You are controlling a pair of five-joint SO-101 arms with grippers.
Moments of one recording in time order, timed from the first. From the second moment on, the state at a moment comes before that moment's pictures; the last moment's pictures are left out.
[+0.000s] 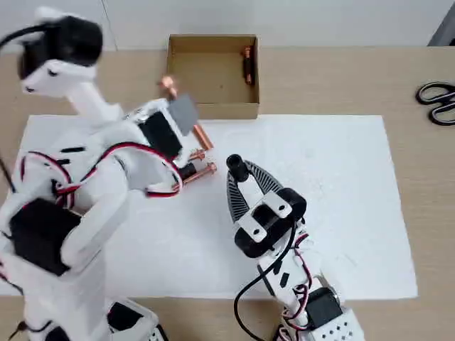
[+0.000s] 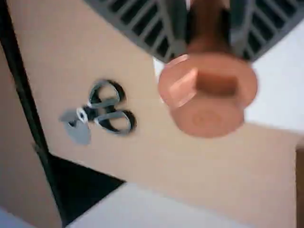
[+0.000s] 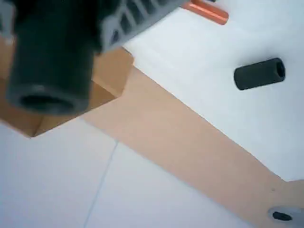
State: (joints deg) left arm 20.0 -28.1 -20.6 85.9 45.0; right arm -31.6 -103.3 95.0 14.3 11.9
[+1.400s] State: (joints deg) left arm 26.9 -59.5 47.4 33.0 28.2; right arm -31.9 -103.3 95.0 14.3 11.9
